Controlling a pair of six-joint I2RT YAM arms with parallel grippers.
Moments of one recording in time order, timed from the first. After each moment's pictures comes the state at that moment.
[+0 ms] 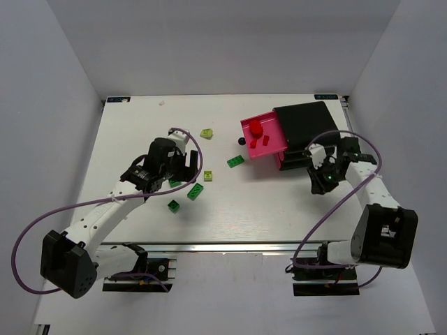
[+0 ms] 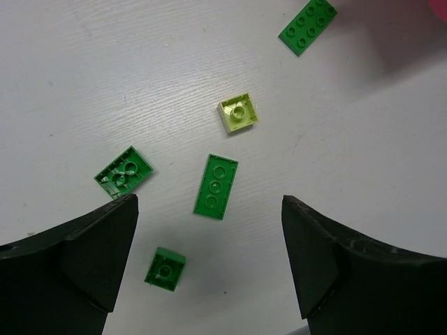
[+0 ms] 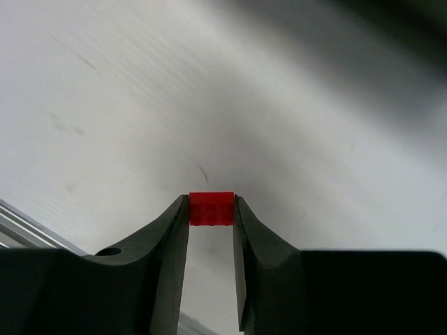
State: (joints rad) left arm -0.50 1.15 0.90 -0.42 -0.05 -0.19; right arm -0.12 1.35 0.89 -0.82 -0.36 -0.74
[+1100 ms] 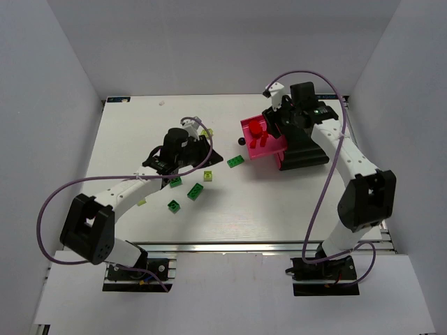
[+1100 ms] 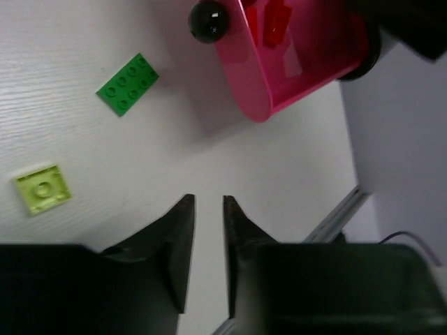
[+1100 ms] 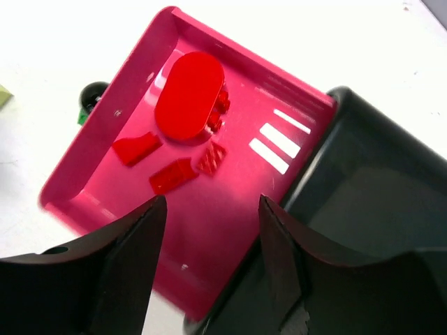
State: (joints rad) left arm -0.51 1.39 0.90 0.02 0.31 -0.66; right arm 0.32 1.73 1.60 -0.63 -0.27 -0.41
